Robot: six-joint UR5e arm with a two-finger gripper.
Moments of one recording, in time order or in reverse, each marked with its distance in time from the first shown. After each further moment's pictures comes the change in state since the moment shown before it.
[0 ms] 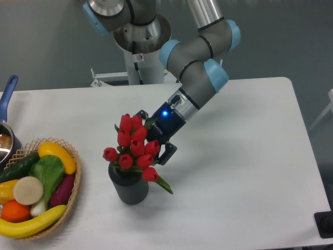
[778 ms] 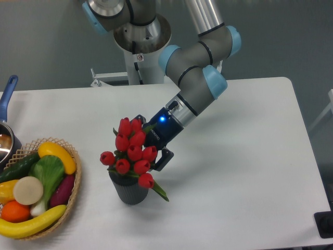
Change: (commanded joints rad) arm -0.020 -0.021 0.028 0.000 -0.006 -0.012
